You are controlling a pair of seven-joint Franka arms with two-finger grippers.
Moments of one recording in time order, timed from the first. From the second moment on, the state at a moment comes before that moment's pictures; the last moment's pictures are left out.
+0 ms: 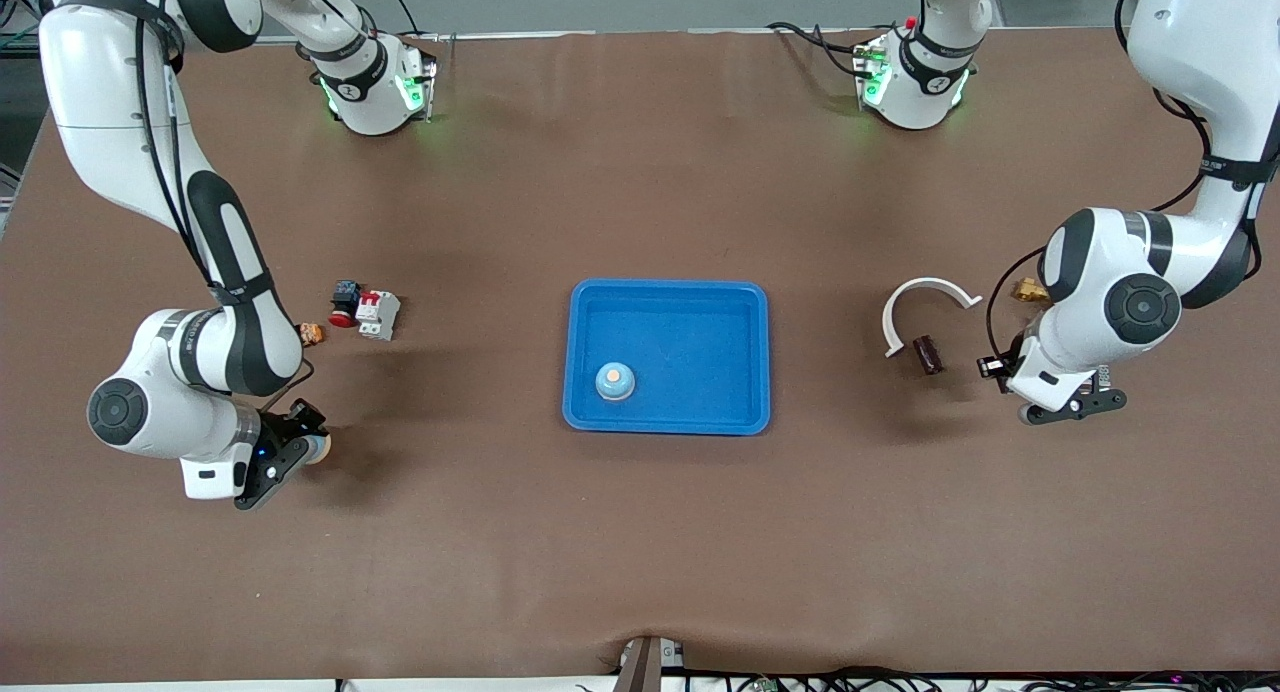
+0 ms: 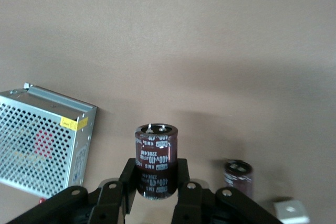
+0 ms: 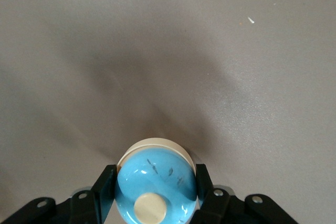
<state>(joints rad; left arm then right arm) 0.29 0.41 -0.28 -2.01 0.32 2.30 -0.37 -0.01 0.75 -0.04 -1.57 0.10 2.25 -0.92</state>
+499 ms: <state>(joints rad) 0.33 0.50 -0.28 -2.05 0.37 2.39 -0.35 -0.01 0.76 -0.04 -1.56 0.10 2.27 -0.93</state>
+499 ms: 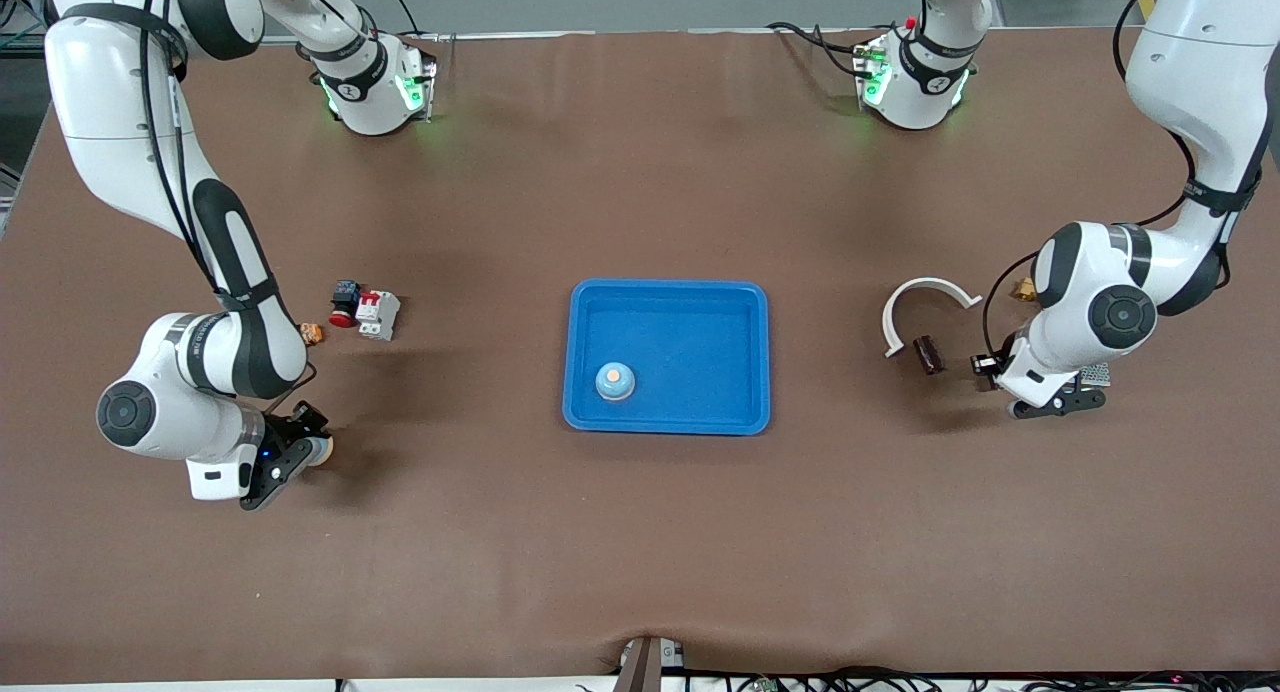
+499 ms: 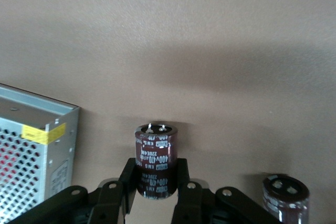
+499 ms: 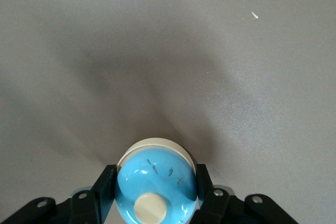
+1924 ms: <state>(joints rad) 0.33 0.44 -0.44 -1.79 0.35 2.18 -0.40 0.07 0.68 -0.01 -1.44 0.18 1.98 -0.47</state>
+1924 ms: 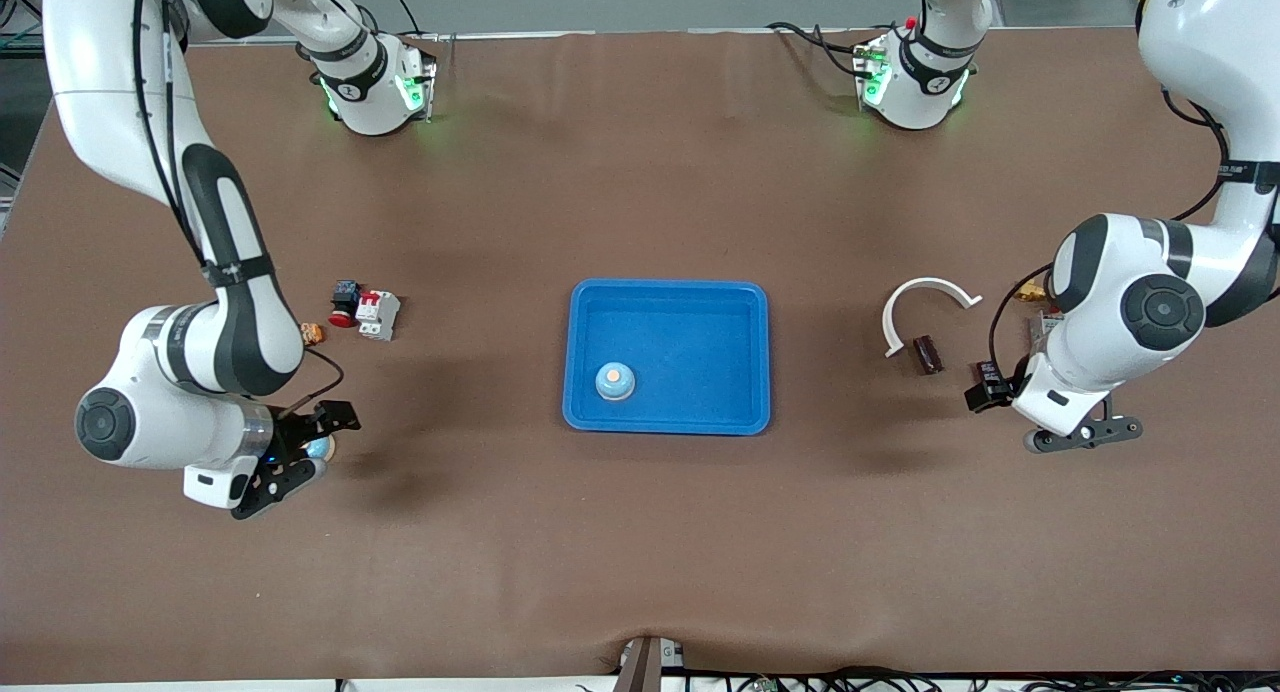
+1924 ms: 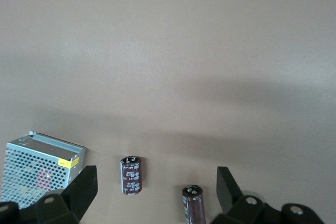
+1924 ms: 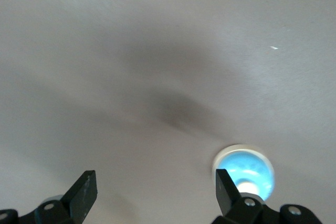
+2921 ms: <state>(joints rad) 0.34 0.28 -0.50 -1.47 0.21 1.70 -0.36 0.47 0.58 -0.01 -1.43 0.18 2.06 0.62</state>
